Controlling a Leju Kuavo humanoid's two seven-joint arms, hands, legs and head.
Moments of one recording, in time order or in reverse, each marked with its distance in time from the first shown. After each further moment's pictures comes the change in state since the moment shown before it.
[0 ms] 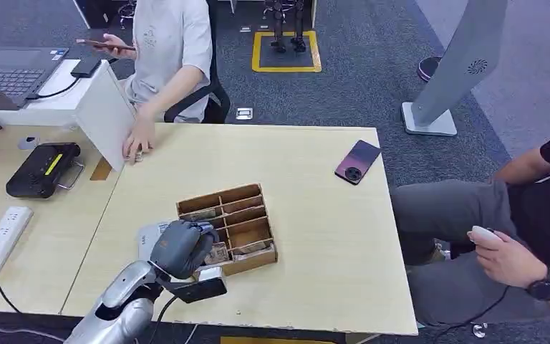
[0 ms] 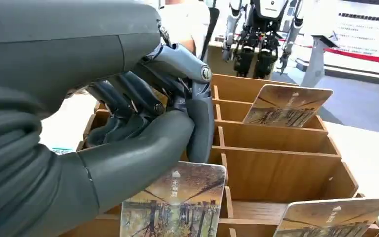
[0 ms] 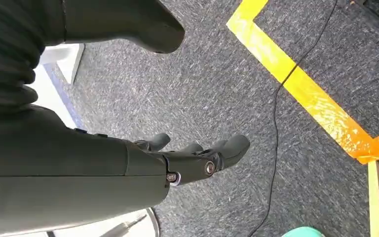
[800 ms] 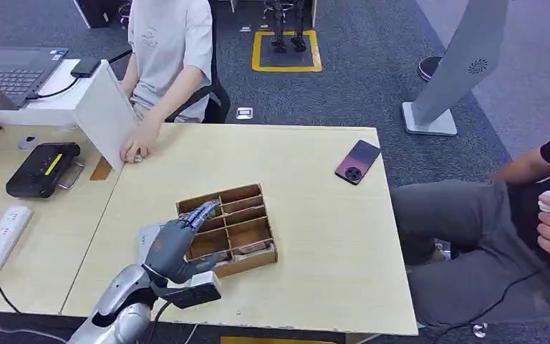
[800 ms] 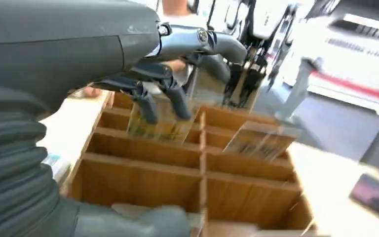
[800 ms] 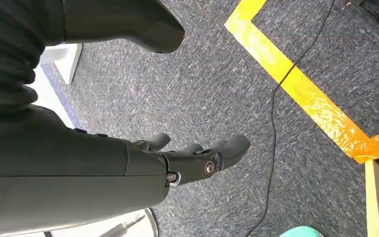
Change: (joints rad) left arm 0.040 0.000 0.008 -0.103 0.090 0.090 -0.095; right arm 0.001 0.000 0.000 0.000 -0.010 -0.002 -0.010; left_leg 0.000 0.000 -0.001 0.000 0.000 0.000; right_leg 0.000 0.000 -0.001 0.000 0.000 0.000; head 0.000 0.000
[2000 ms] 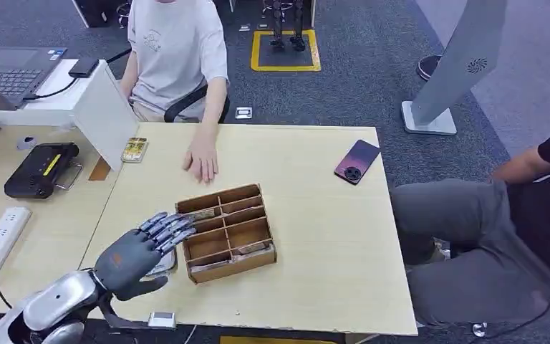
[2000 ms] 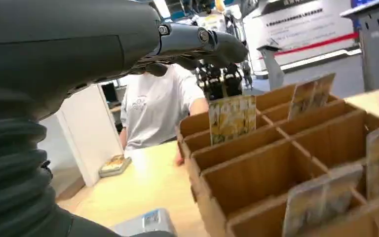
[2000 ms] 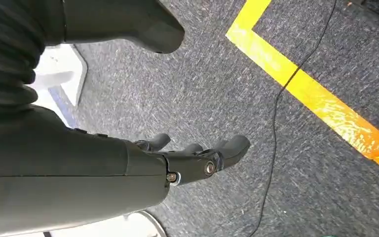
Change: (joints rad) left arm 0.067 0.429 -0.058 -0.364 -0.231 -0.229 0.085; right arm 0.016 0.000 -0.037 -0.009 -0.060 0.006 0.001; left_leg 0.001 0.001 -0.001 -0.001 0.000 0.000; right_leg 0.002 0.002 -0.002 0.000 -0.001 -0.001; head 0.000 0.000
